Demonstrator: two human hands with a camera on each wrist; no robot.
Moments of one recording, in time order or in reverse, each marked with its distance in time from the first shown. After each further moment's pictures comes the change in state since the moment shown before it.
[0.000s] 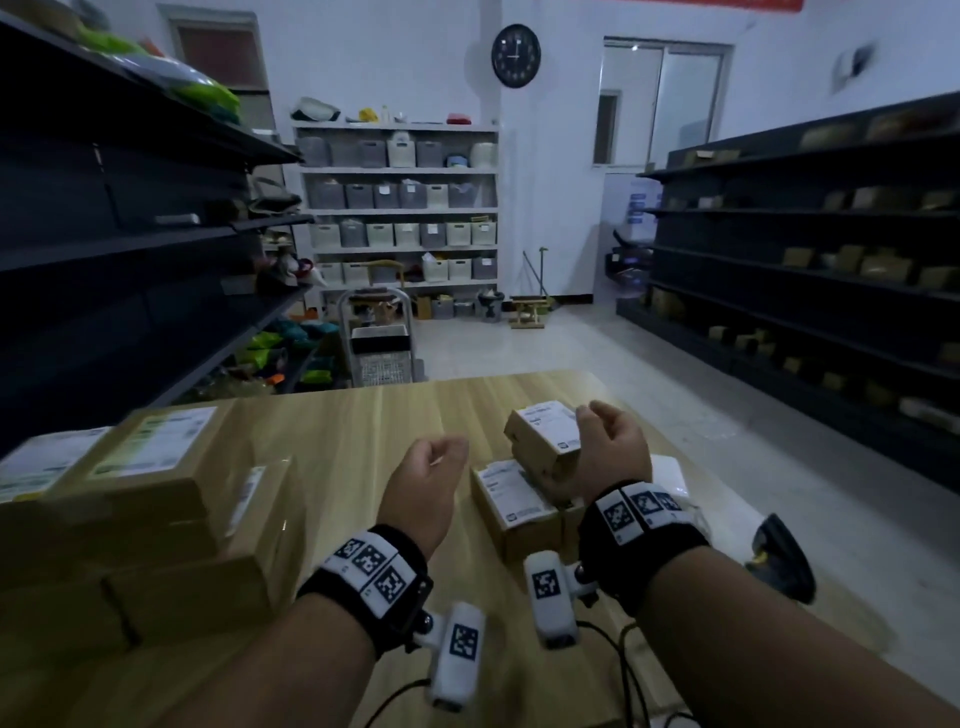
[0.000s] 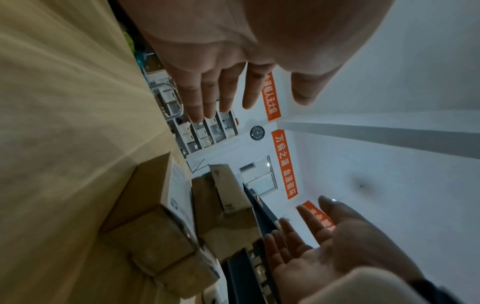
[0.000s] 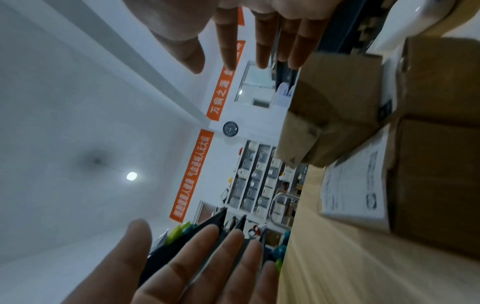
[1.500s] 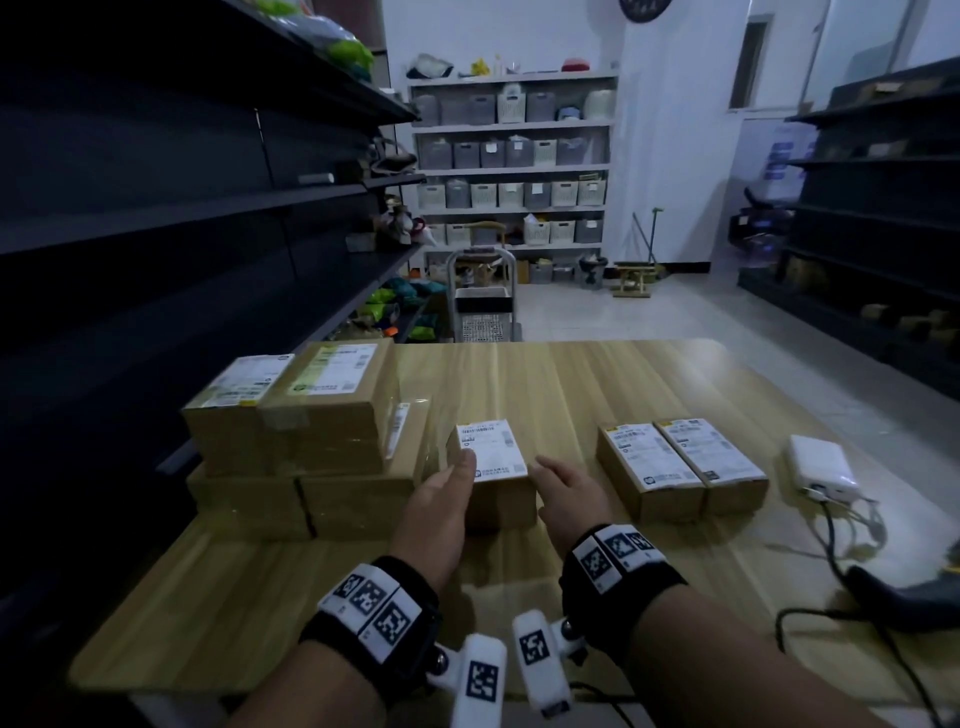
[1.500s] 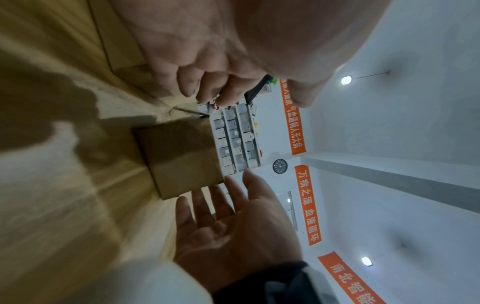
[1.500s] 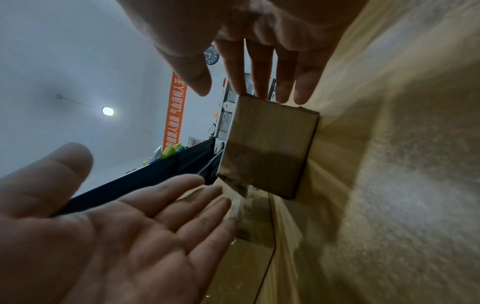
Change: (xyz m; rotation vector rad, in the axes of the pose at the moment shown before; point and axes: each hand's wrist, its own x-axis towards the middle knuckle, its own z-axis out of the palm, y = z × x) left_hand -0.065 -0.052 -0.124 0.026 0.102 -0.237; right_hand -0.106 0.091 0.143 0.013 -0.501 0.246
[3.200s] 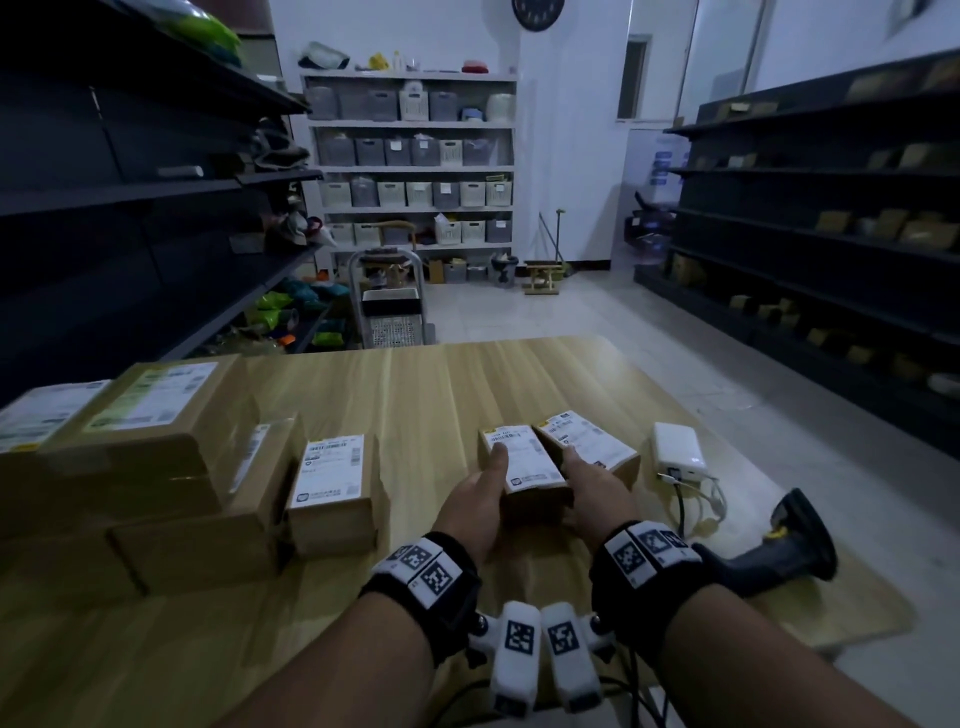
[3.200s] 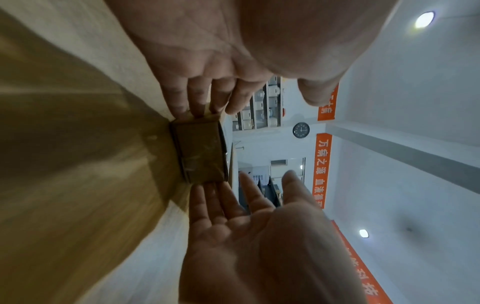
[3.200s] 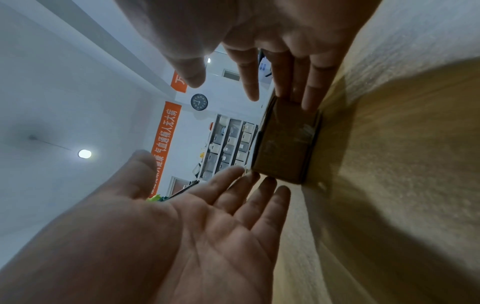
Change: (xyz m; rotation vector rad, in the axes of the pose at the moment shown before) left_hand 0.039 0.006 0.182 -0.181 -0.359 -0.130; right_hand 0.036 -0.019 -0.176 -0.358 0.210 -0.048
